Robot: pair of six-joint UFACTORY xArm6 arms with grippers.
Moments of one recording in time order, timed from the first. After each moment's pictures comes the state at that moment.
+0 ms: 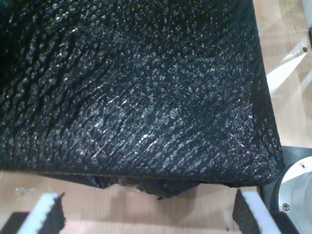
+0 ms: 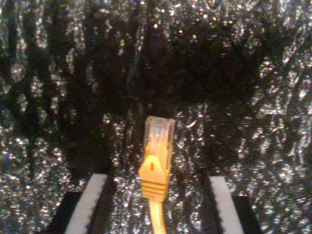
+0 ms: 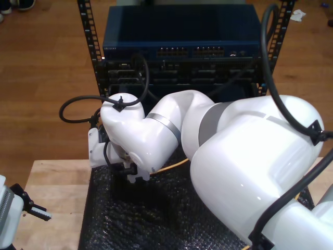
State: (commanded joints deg) left arm 43.5 -26.2 -30.6 -27.8 90.9 -223.8; right arm 42.7 21.8 -70.6 -14.3 45.2 -44.9
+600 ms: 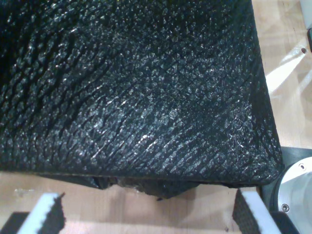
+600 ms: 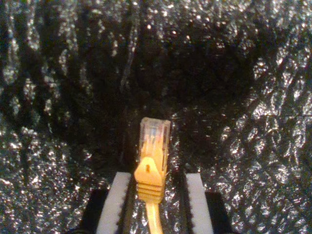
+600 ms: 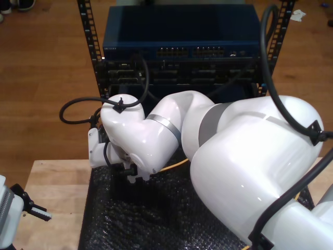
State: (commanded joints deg) left arm 43.5 -26.0 -30.8 -27.8 91.0 -223.7; right arm 42.9 21.7 -70.4 -14.6 44.8 -44.2
